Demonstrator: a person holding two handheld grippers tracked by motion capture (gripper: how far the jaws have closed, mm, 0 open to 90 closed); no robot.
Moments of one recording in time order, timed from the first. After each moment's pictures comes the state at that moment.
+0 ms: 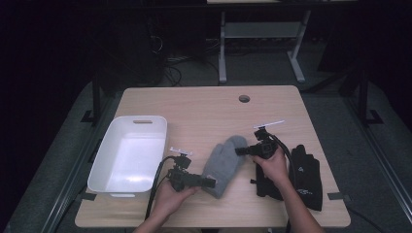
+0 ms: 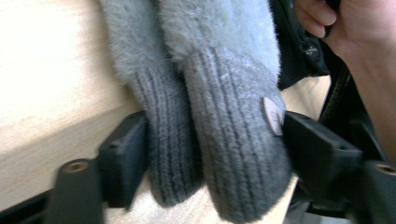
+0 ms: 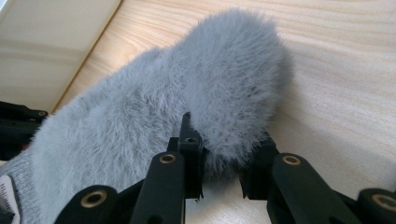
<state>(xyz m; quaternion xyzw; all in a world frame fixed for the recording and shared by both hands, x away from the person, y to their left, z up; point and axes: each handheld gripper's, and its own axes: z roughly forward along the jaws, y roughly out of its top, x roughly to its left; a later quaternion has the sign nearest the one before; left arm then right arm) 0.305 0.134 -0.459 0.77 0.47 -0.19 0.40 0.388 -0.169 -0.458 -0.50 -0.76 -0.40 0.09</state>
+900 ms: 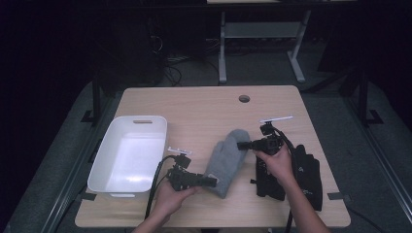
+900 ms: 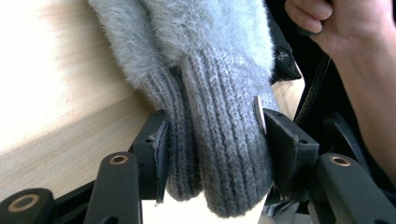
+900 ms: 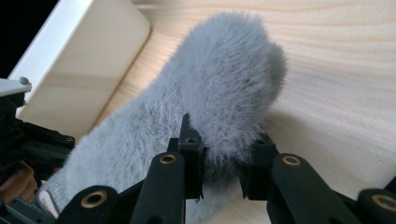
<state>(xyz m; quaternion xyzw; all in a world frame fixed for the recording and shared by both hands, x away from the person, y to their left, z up) 0.298 0.132 -0.443 0.76 0.44 -0.19 0.43 0.381 -0.178 -0.427 -0.51 -0.74 -0.43 0.10</state>
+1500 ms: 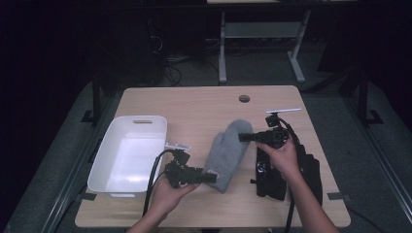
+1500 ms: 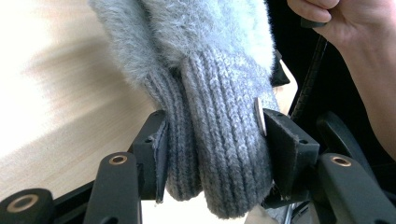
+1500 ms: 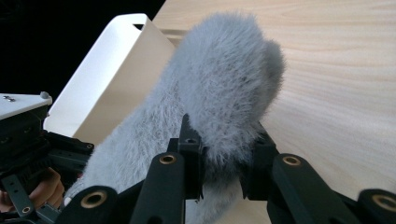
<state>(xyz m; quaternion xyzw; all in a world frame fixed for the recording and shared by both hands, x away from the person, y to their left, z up) 0.292 0.132 -0.408 0.78 0.41 -0.15 0.45 0.377 -0.184 -0.386 -0.50 -0.72 -0.47 0.10</state>
